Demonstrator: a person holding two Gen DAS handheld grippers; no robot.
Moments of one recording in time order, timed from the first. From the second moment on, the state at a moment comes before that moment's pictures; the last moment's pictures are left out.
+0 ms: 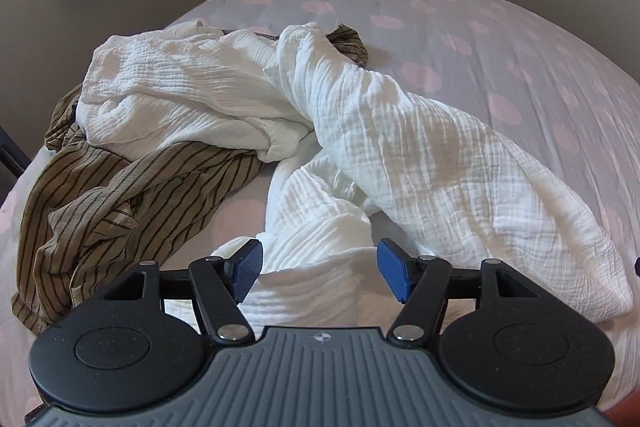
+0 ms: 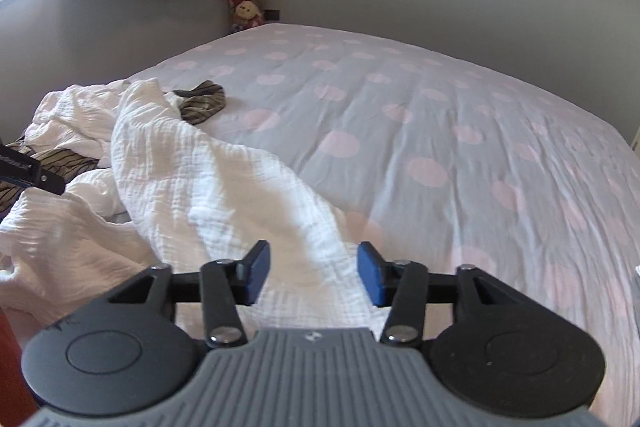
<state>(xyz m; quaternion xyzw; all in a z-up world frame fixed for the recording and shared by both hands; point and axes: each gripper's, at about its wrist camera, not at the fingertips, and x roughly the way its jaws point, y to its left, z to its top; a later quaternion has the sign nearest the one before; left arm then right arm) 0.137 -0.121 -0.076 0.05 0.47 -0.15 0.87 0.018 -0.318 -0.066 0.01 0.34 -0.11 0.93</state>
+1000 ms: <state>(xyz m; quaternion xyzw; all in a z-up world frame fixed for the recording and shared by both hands) 0.192 -0.123 -0.162 -0.01 0.51 -0.13 0.85 0.163 -0.297 -0.125 -0.02 0.43 -0.05 0.90</state>
